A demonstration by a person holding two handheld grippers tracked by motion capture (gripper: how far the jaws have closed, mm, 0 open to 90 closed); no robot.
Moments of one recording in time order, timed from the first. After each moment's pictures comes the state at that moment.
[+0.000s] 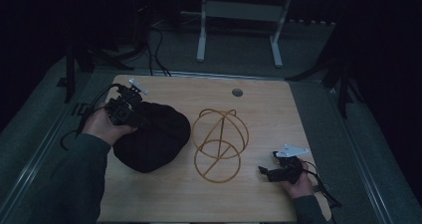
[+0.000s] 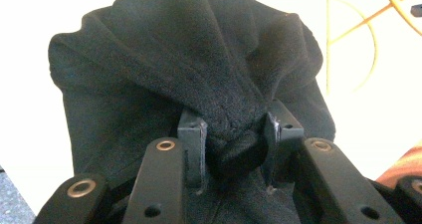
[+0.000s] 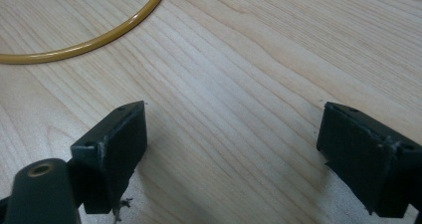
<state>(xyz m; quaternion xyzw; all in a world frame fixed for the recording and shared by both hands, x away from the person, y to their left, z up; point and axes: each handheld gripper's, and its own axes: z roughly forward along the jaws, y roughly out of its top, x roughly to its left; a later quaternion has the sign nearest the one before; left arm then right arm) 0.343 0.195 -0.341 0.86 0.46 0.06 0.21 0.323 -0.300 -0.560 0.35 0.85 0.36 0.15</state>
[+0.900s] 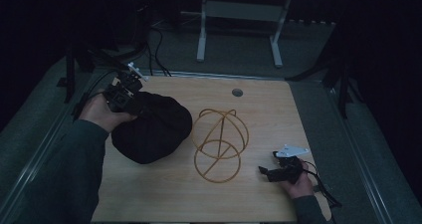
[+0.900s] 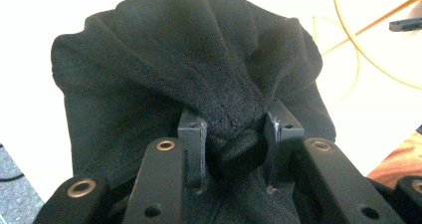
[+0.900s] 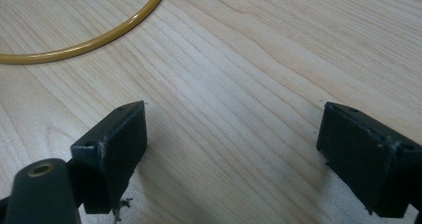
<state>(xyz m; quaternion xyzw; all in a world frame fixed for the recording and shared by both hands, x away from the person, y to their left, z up) 0.354 0.193 -0.307 0.87 0.44 0.06 0.21 0.323 -0.300 -0.560 0.35 0.85 0.36 0.15</state>
